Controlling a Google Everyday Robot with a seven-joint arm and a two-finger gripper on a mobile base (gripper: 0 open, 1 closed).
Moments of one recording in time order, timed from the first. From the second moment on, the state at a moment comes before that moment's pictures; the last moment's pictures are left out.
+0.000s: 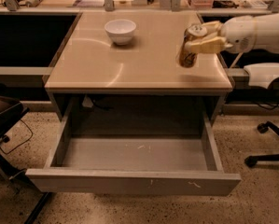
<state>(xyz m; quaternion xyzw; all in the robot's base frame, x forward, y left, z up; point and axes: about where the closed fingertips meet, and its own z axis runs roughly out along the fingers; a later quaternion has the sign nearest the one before) 0.659 -0.164 0.941 -0.51 0.58 0.37 0.51</state>
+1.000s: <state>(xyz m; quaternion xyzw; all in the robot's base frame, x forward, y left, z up) 0.507 -0.155 1.063 -0.55 0.53 0.20 0.61</state>
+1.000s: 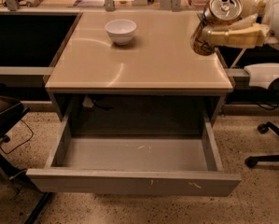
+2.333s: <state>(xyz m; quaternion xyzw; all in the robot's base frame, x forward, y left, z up) 0.451 -0.156 0.931 -0.52 0.60 0.20 0.58</state>
